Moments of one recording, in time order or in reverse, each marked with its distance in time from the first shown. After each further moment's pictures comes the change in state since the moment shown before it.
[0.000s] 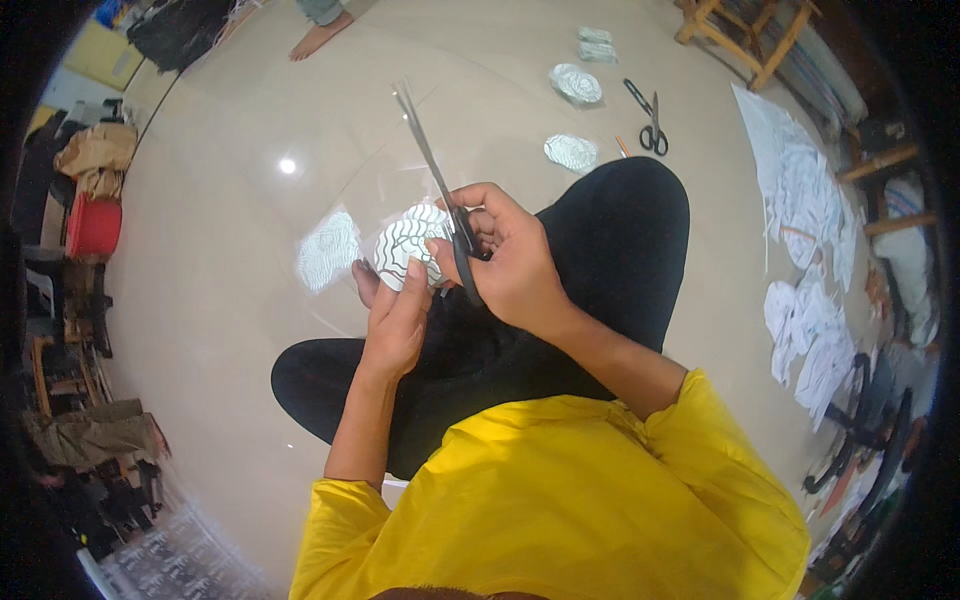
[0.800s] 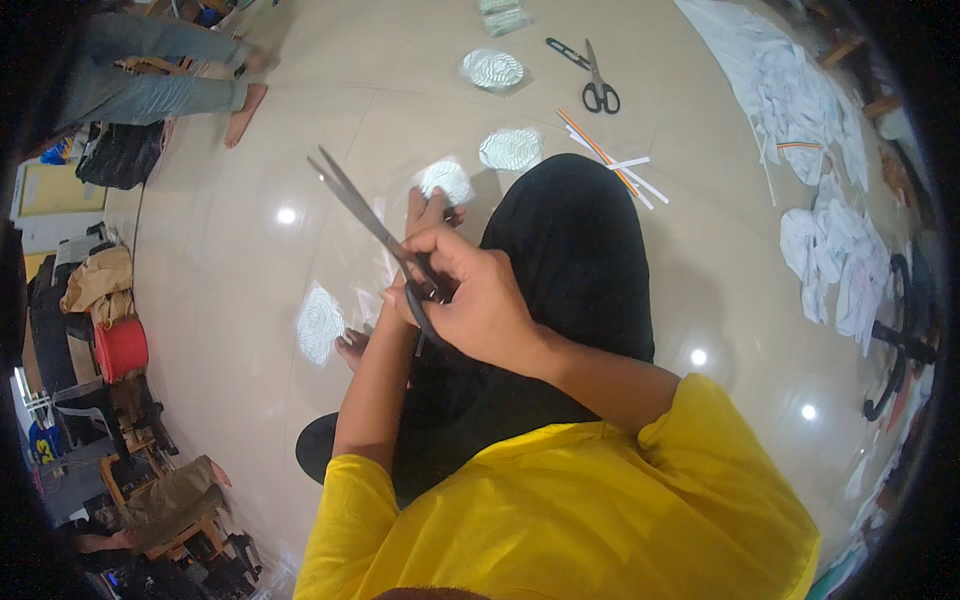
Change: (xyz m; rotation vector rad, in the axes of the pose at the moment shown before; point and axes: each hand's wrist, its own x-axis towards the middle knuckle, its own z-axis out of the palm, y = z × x) left_hand 0.221 -0.111 0.081 0.084 0.058 -0.280; right_hand 0.014 0.025 -0.071 -0.107 0.229 -0.068
